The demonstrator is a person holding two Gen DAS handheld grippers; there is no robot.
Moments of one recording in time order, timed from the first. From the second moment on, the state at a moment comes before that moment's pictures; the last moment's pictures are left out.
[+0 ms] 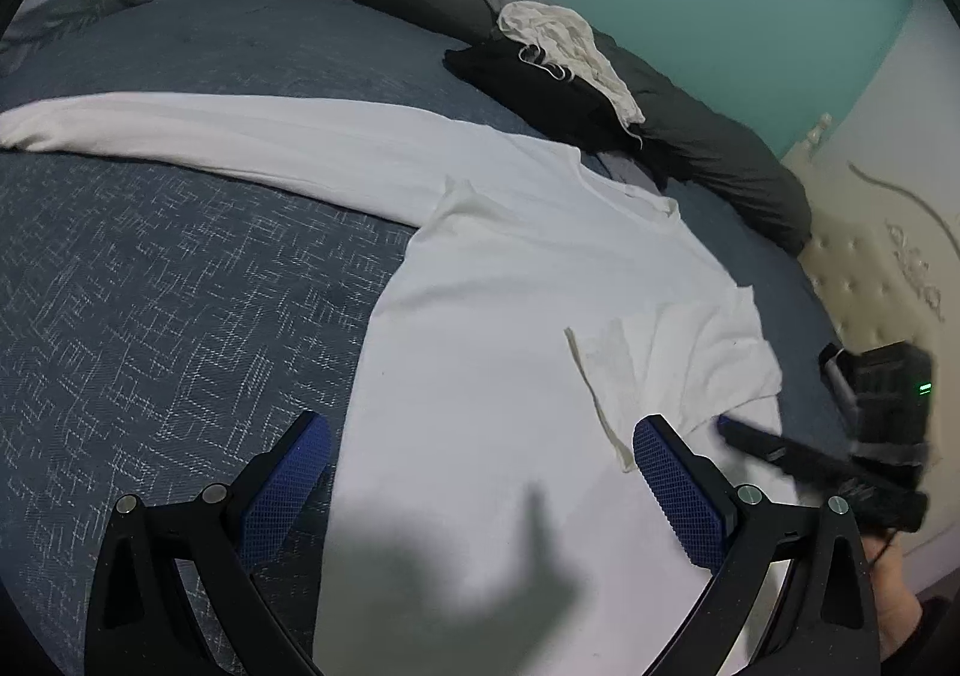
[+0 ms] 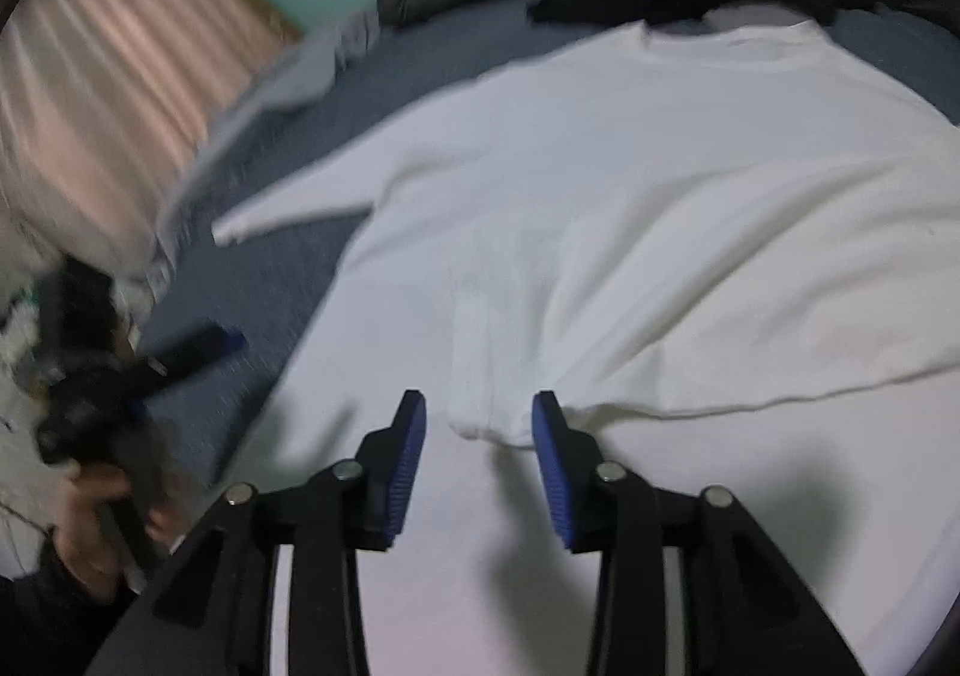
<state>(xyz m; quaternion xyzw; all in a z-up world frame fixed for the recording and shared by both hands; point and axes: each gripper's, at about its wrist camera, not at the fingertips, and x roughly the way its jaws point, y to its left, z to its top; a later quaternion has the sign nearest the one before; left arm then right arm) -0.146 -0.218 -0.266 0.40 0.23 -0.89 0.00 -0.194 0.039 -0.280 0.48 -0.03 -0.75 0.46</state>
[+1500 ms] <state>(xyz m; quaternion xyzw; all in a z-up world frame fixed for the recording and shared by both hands) -0.199 -0.138 -0.325 0.51 0.21 -0.84 -0.03 -0.209 0.150 -0.297 0.43 -0.21 -0.78 0.40</state>
